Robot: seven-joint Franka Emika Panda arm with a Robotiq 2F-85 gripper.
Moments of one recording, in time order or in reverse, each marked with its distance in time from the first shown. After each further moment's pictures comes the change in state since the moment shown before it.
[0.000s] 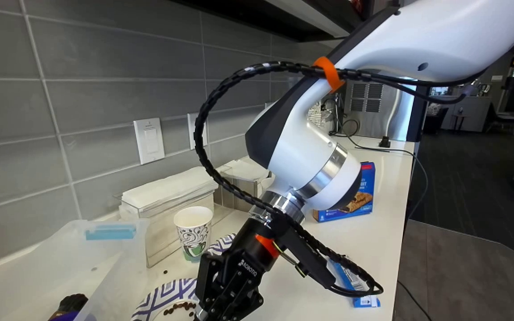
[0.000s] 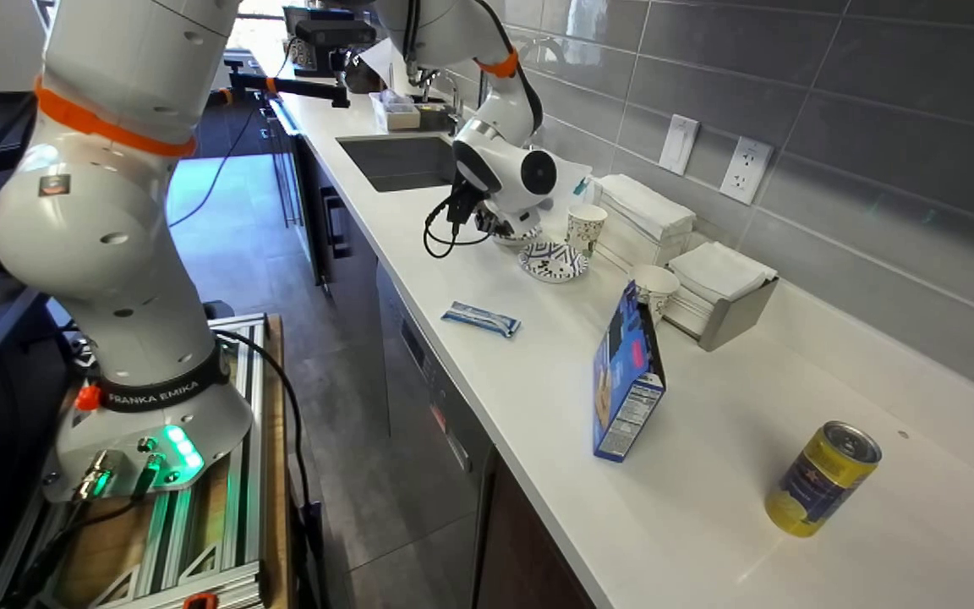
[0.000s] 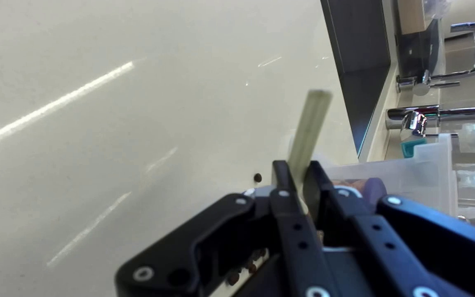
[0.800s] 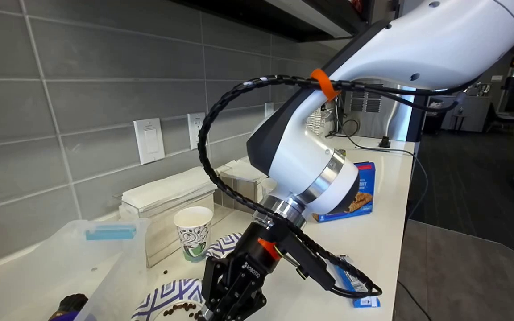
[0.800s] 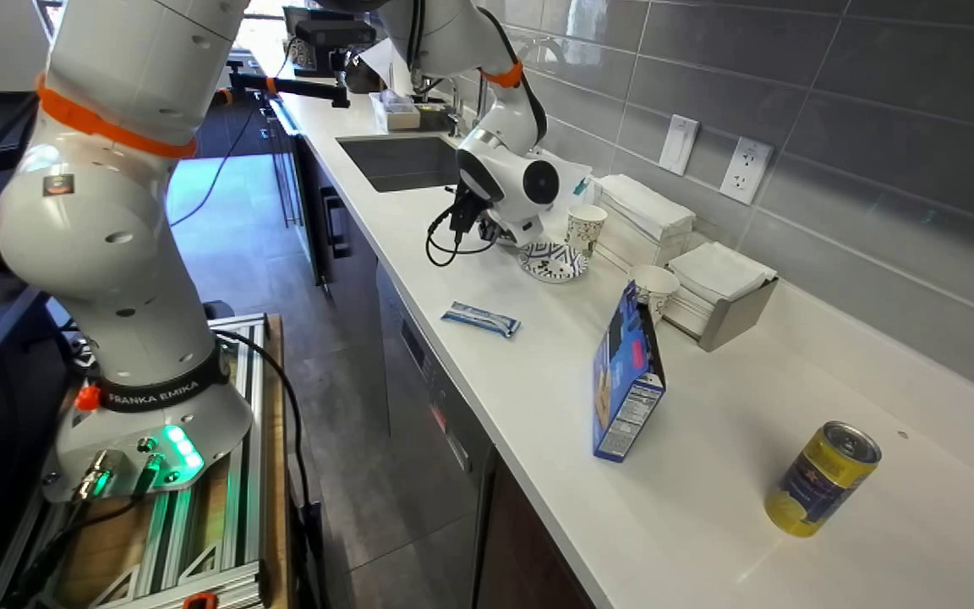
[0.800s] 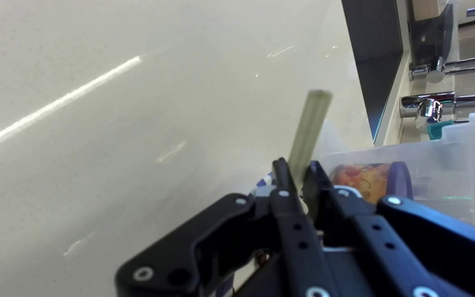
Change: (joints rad) arm 0.024 0.023 -0.047 0.007 0.013 0.000 -0.011
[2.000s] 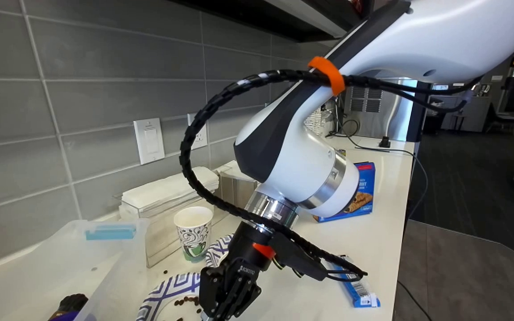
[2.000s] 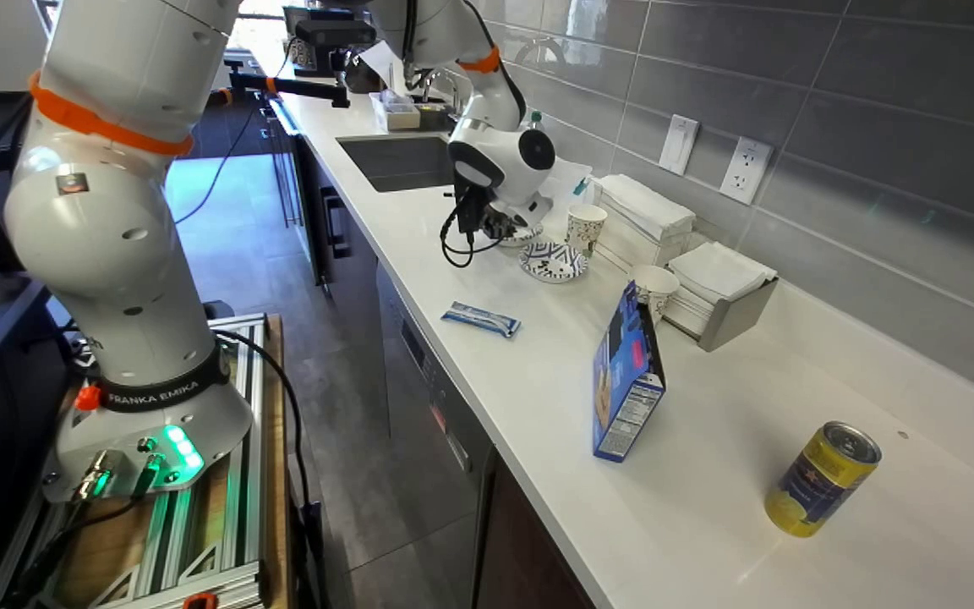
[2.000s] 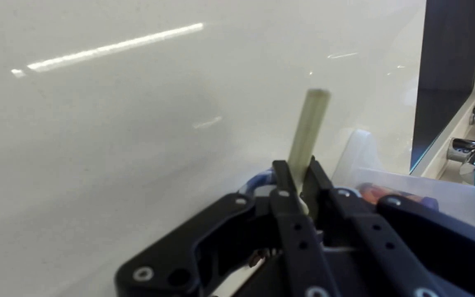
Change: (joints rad) arm 0.083 -0.015 -0.028 0.014 -0.217 0.147 -0.024
